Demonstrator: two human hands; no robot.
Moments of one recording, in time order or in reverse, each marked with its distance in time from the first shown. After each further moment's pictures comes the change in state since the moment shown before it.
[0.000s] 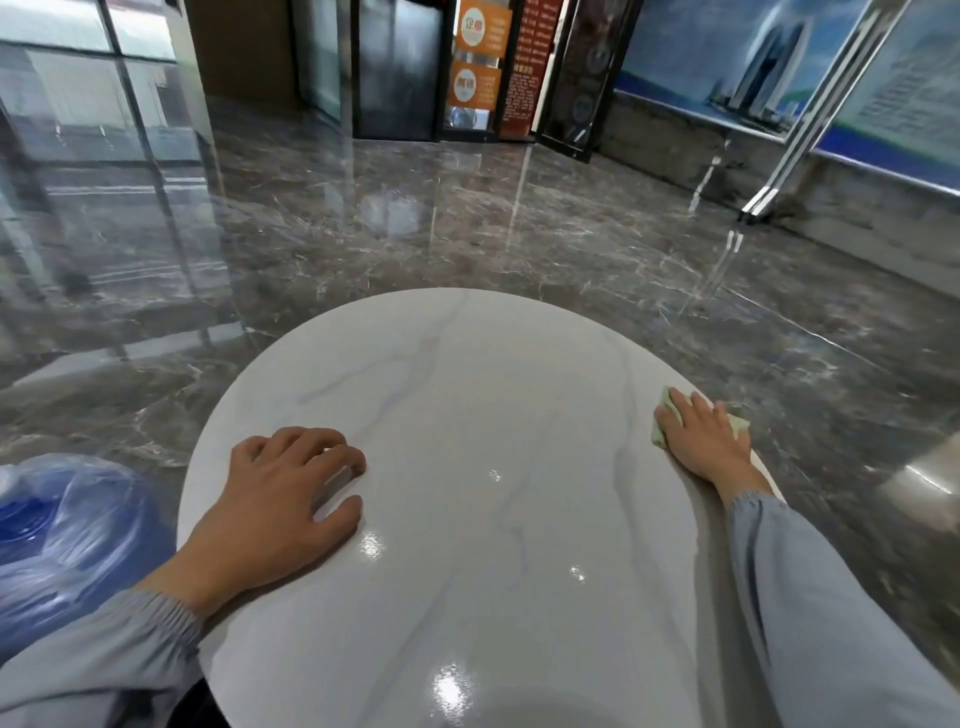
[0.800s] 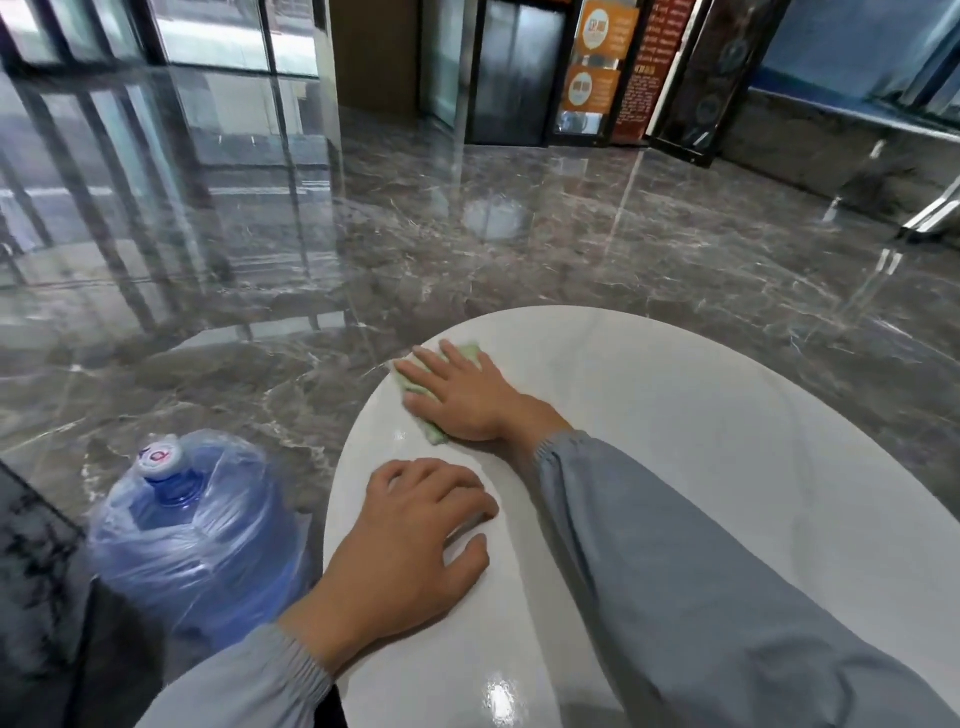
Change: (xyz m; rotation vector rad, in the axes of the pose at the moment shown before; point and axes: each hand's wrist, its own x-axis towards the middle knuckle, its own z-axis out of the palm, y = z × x) left_hand -0.011 0.005 -0.009 -0.136 0.068 0.023; right_hand -0.090 -0.426 0.088 -0.184 -0.198 -1.135
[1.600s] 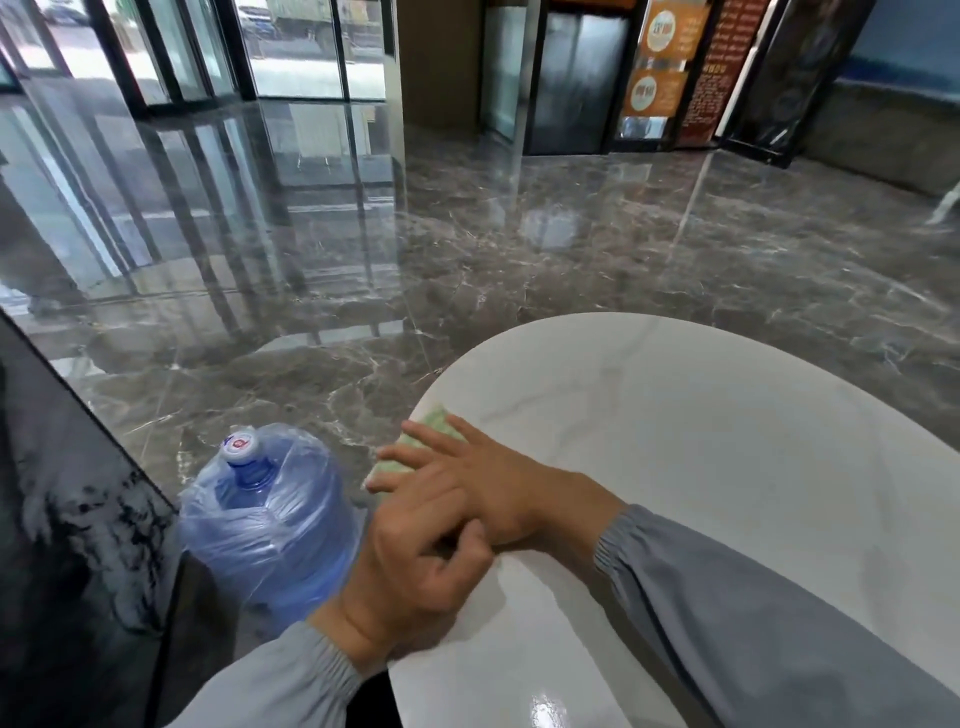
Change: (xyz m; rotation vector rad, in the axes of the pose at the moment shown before) left_hand -0.017 0.012 -0.020 -0.291 0.590 0.214; right_hand -0.086 -0.076 0.005 -0.185 -0.013 -0.578
